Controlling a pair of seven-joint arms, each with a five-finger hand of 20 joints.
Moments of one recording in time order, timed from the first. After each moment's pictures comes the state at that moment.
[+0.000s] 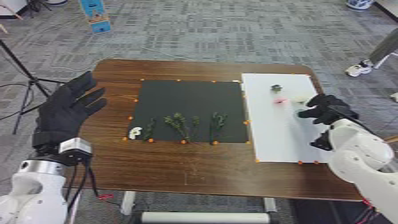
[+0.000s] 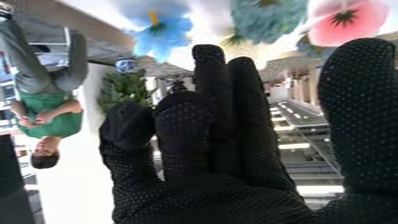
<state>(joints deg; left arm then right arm) 124.1 -56.6 -102.1 -125.1 38.6 8.1 12.4 -85.8 -33.5 65.6 -101.6 -113.6 5.0 36.8</state>
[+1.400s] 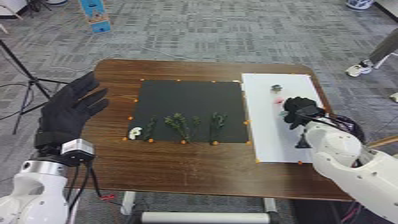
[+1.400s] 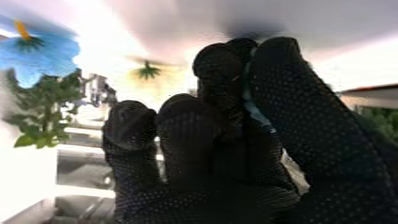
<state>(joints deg) 124.2 -57.0 -101.9 -125.5 41.0 7.6 12.0 -69.0 -33.4 42.3 -94.6 -121.6 4.3 29.1</state>
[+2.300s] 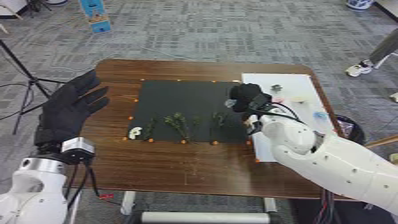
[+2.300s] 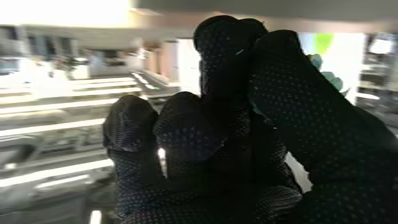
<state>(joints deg) 123.4 -56.0 -102.0 -125.6 42.1 7.5 11.2 -45.2 -44.3 15.0 -90.6 -119.1 18.6 19.2</state>
